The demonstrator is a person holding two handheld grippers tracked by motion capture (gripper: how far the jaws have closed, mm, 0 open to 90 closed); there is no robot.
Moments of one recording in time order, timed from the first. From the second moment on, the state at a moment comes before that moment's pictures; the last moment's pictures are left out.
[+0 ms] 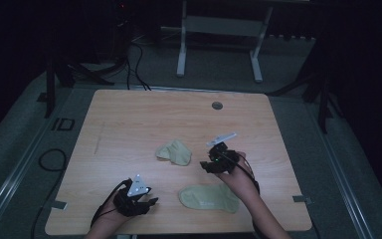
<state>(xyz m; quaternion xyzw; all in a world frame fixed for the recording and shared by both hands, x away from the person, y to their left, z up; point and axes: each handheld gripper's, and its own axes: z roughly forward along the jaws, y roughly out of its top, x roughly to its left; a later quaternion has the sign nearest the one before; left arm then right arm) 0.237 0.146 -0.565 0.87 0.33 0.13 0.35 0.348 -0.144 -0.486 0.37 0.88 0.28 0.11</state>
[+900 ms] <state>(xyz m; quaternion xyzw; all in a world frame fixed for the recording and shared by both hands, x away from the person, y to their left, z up) 0.233 0.145 -0.567 0.86 0.33 0.14 0.36 0.425 -0.014 -0.523 0.40 0.89 0.21 0.09</state>
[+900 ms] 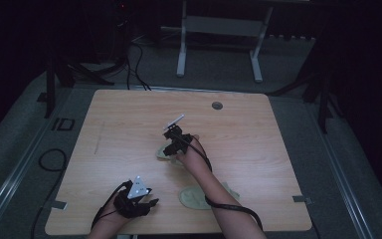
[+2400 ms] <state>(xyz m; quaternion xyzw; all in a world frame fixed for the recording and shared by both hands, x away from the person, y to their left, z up) 0.232 0.136 -0.569 0.86 0.33 0.16 0.37 0.402 -0.095 -0.471 0.42 0.87 0.24 0.13</state>
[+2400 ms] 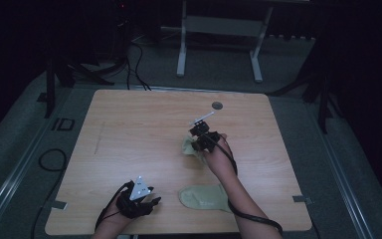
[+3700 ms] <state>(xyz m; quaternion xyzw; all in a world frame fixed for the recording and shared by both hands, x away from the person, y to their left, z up) 0.283 0.101 -0.537 0.85 0.30 0.17 0.41 0.363 -0.126 -0.512 0.42 0.87 0.24 0.09</state>
